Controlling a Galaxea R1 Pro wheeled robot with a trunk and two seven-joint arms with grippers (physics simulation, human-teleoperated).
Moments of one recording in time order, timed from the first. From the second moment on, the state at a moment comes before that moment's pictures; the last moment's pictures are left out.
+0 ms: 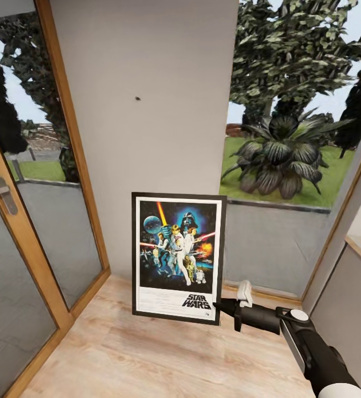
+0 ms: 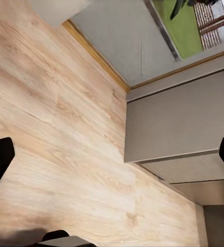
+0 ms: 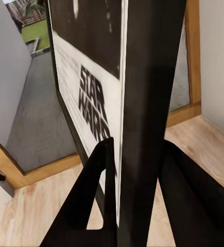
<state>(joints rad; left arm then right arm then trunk) -0.24 0.29 0.59 -0.04 0.07 -0.11 -1.26 -0.45 -0.12 -0.07 -0.96 -0.01 0.11 1.22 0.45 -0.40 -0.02</state>
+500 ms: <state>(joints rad) -0.24 0.29 0.59 -0.04 0.07 -0.11 -1.26 -0.45 -0.12 -0.07 -0.97 -0.01 0.11 1.27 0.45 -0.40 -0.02</state>
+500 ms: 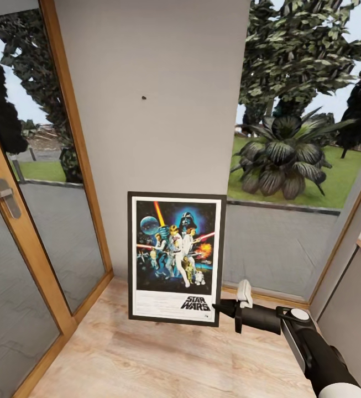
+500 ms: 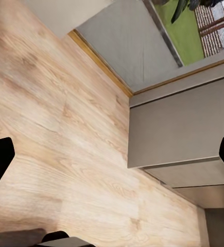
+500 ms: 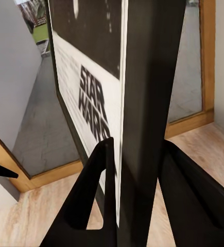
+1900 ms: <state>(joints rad) -0.24 0.29 0.60 -0.04 0.07 -0.11 -1.25 -0.45 -0.12 -0.07 -0.97 -0.01 0.16 1.27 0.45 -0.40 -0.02</state>
